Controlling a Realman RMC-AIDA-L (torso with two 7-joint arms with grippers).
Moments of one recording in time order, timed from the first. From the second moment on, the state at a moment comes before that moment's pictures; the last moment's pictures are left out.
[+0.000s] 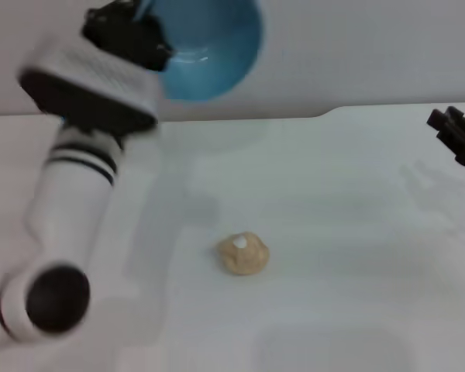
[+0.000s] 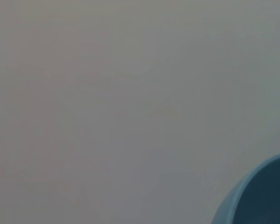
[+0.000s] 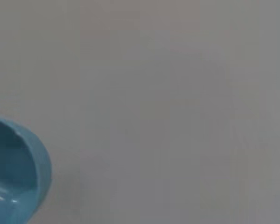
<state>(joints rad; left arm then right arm) -0.51 -2.07 -0.83 -0.86 1.87 0.88 1.08 0.30 2.01 -1.14 -0.53 -0.99 -1.06 1.17</state>
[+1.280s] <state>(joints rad) -0.81 -2.00 -1.65 -0.59 2.30 -0.73 0.48 0.65 1.95 -1.23 -0.64 -1.86 -1.26 2.05</state>
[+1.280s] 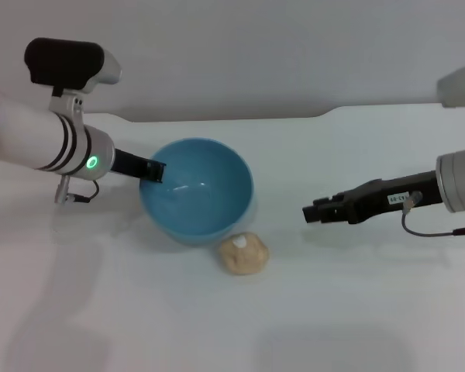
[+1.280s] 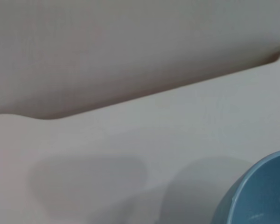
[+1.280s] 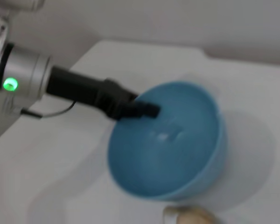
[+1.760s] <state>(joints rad) -0.80 -2.04 -1.69 -0.73 2.38 -0.81 0.45 0.72 1.98 -1.24 -0.65 -2.09 -1.28 2.14</state>
